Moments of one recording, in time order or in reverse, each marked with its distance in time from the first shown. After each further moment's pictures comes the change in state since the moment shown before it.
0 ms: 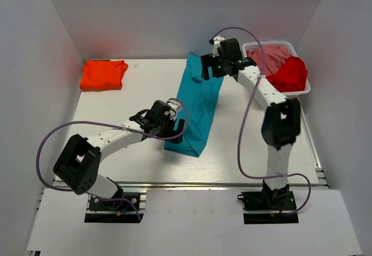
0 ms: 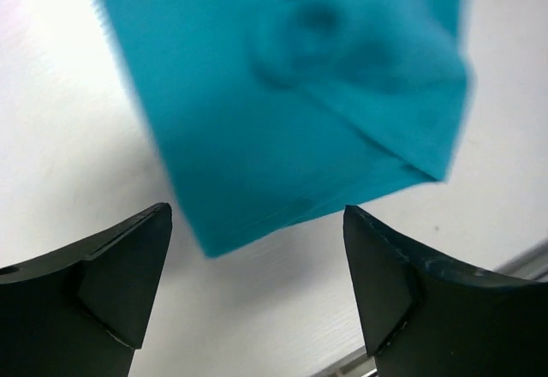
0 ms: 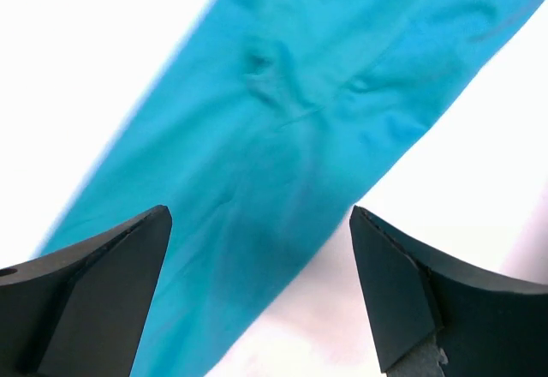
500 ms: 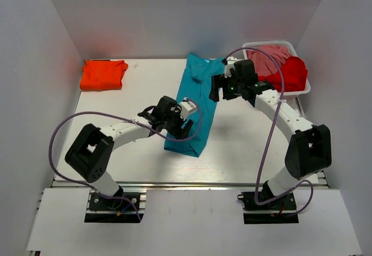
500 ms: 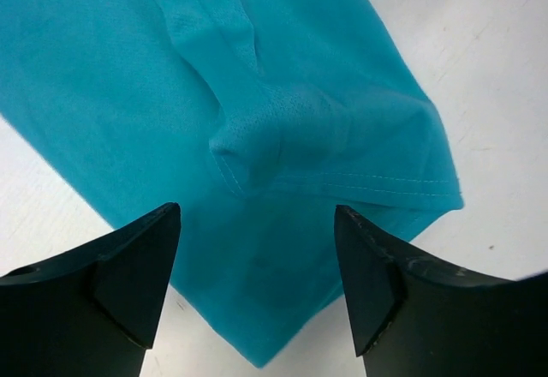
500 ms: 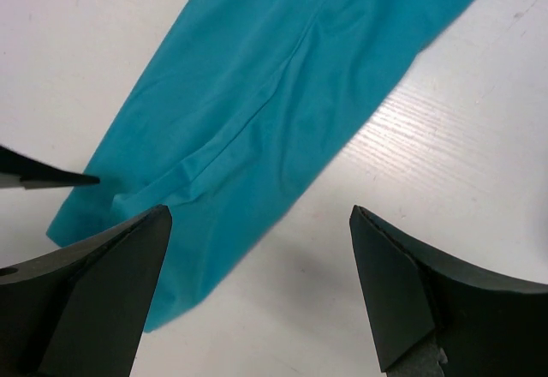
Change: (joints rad) left arm -0.018 0.124 0.052 0.234 0.165 0.443; right arm 0.008 -0.540 -0.630 0.122 -0.095 0.100
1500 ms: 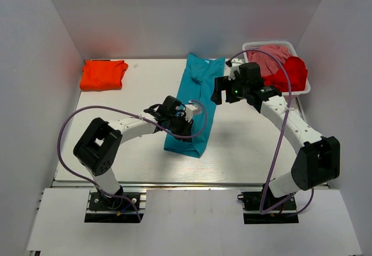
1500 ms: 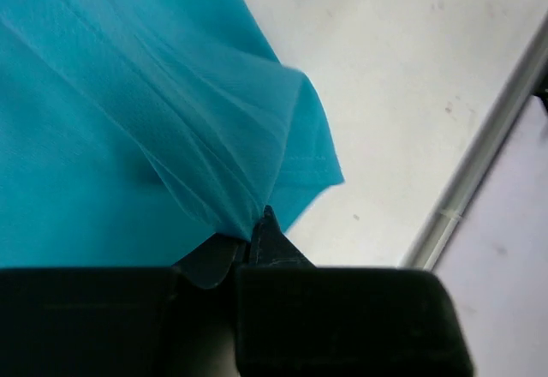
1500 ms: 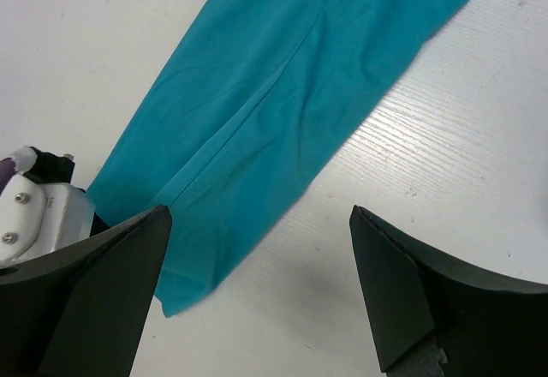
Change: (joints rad) left arm -0.001 0.113 0.084 -0.085 0.297 -0.118; right arm 0.000 -0.122 -0.080 -0.016 -0.019 0.025
